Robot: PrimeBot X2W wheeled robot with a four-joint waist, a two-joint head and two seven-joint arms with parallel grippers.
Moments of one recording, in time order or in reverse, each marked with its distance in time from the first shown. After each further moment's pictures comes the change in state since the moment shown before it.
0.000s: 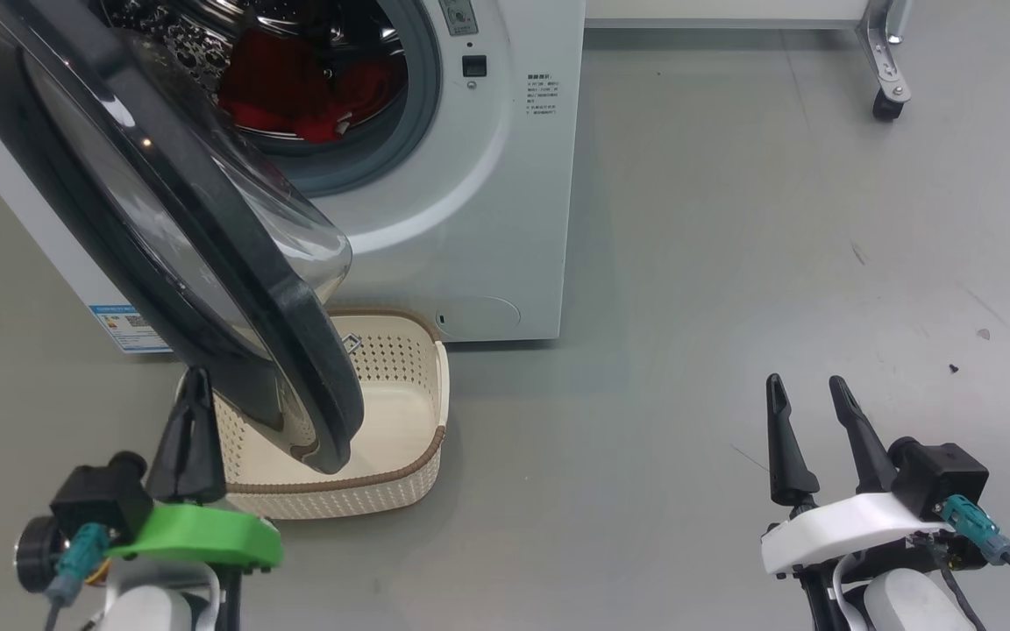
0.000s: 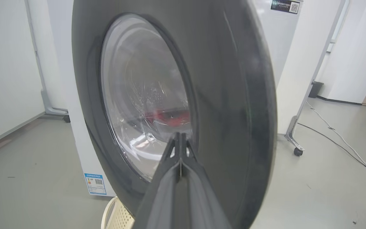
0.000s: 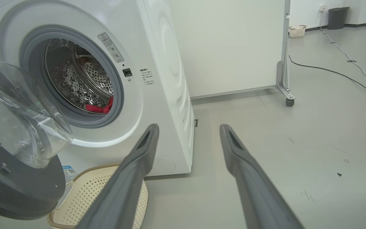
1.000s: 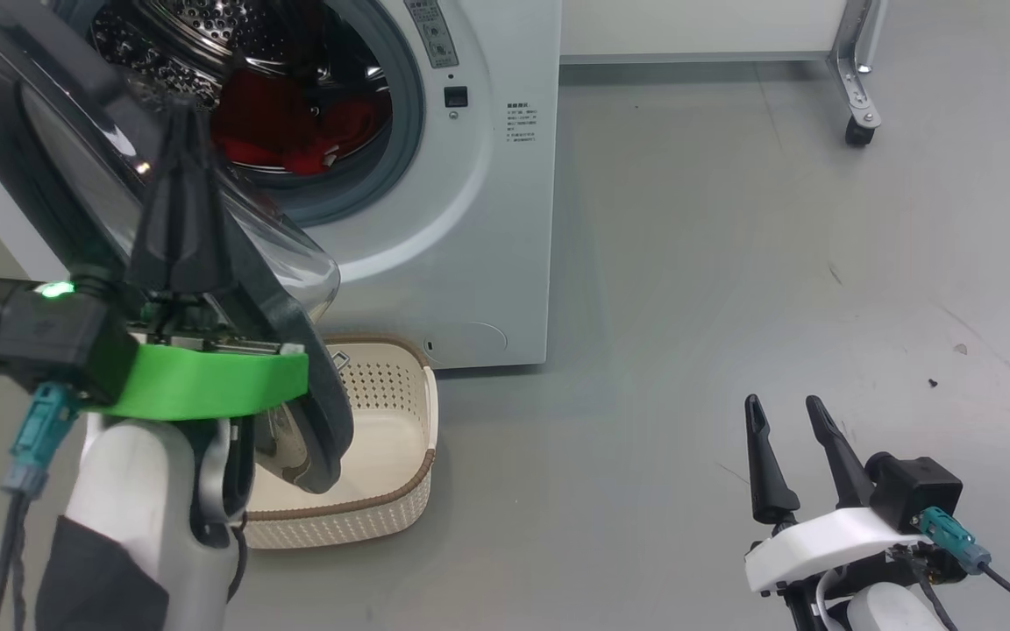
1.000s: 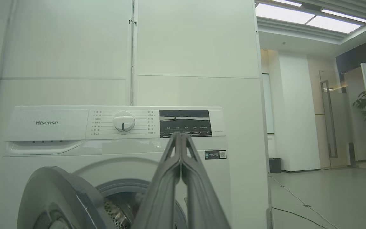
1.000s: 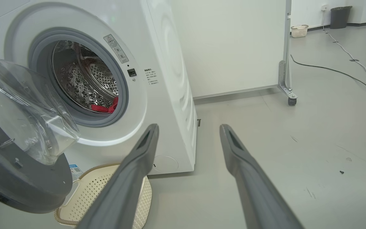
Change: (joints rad) left arm -0.298 0.007 -0.051 -0.307 0.065 -0.053 0.041; right arm 0.010 0.035 -0.003 0.046 -0.025 0.041 0.000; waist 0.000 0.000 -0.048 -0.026
